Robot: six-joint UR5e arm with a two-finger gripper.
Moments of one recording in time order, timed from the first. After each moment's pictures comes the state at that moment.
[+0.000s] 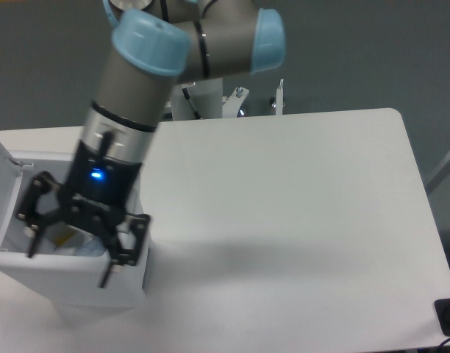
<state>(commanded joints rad) 2.30 -1.94 -1.32 -0.80 1.00 0.25</state>
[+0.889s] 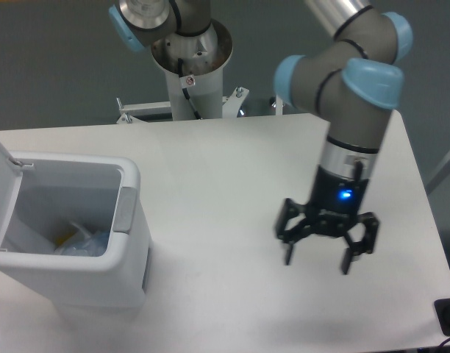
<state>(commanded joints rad) 2.69 -2.03 -1.44 -0.83 1.18 0.79</state>
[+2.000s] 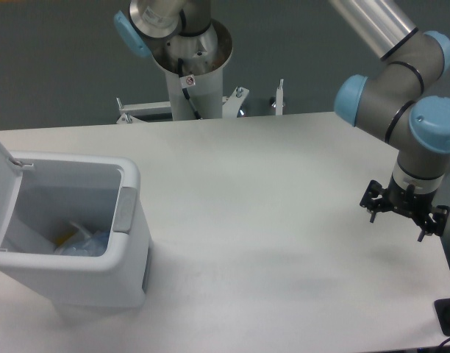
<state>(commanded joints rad) 2.74 -2.16 -1.33 -1.03 1.60 1.48</state>
